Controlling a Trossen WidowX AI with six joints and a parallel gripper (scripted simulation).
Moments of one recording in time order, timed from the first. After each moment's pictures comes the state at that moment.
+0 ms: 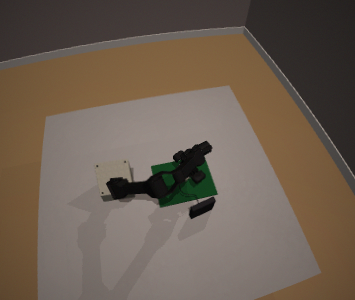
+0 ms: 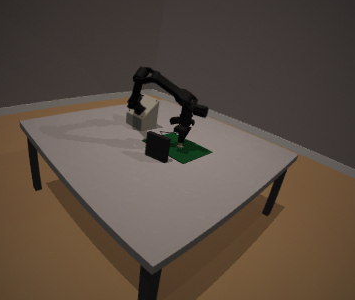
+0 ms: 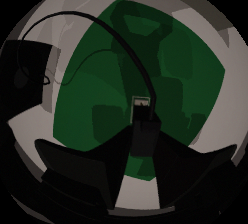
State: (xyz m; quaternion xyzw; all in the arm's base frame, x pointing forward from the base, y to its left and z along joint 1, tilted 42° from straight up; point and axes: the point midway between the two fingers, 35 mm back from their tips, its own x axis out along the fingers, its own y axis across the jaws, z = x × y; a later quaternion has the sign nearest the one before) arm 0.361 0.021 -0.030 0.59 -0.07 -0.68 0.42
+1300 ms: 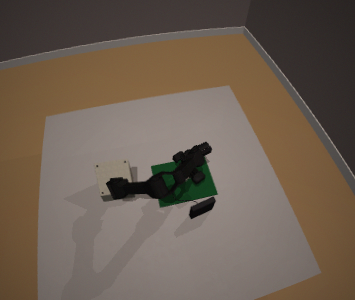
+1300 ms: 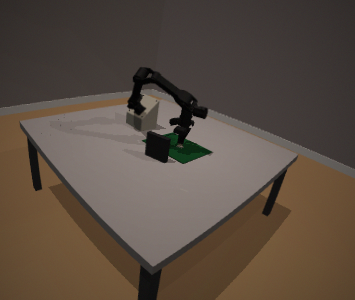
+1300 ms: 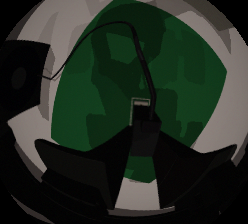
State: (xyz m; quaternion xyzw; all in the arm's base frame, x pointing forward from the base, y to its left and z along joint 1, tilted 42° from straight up) arm 0.360 0.017 -0.035 0.59 -0.07 -0.68 0.42
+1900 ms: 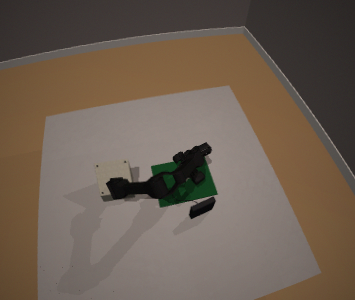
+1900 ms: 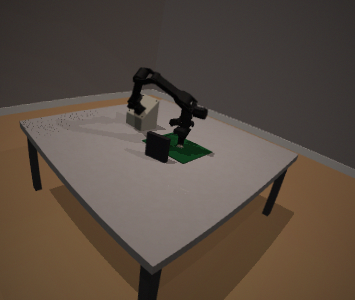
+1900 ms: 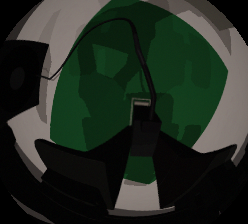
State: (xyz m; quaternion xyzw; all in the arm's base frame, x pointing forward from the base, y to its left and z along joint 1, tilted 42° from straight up) arm 0.361 0.015 -0.038 0.59 -0.07 -0.68 0.42
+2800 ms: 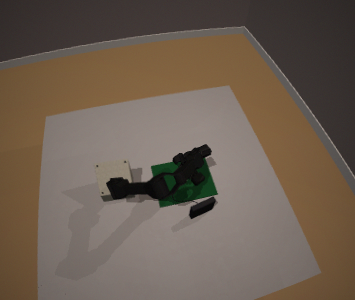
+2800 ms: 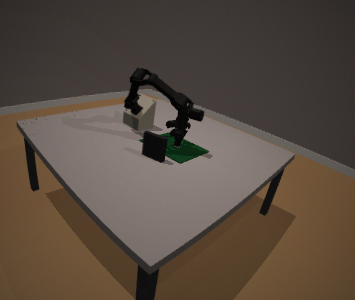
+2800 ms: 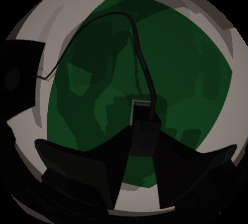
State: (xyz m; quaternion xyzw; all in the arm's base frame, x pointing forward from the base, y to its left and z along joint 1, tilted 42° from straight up) arm 0.361 0.007 -0.047 0.59 -0.07 -0.68 0.42
